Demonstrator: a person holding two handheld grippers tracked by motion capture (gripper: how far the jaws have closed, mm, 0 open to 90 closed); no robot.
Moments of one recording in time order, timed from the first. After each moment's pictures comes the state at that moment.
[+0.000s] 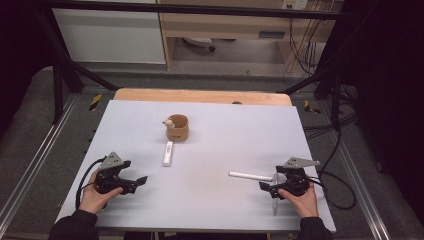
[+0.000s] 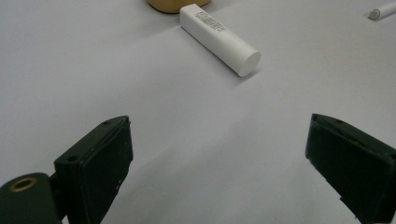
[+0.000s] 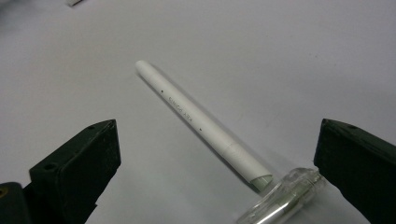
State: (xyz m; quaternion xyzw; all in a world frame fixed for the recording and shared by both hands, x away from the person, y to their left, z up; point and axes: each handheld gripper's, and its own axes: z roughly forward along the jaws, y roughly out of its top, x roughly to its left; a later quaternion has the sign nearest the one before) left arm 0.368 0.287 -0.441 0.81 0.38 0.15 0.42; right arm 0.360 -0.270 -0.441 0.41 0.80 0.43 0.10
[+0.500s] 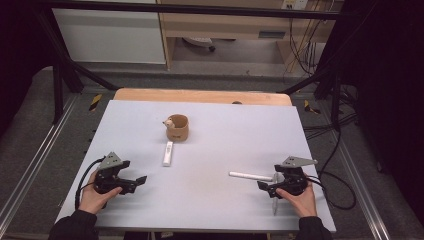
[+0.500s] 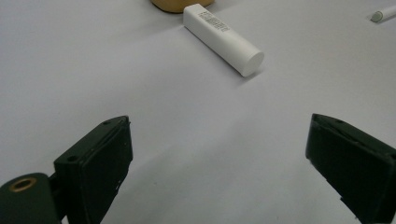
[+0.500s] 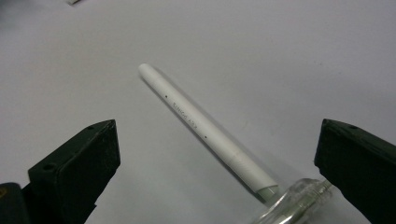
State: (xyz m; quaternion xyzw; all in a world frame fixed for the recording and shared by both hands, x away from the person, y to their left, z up) left arm 0.368 0.289 -0.442 0.81 0.39 0.15 0.43; right arm 0.362 -0.263 -0.438 0.40 0.80 0.42 0.11
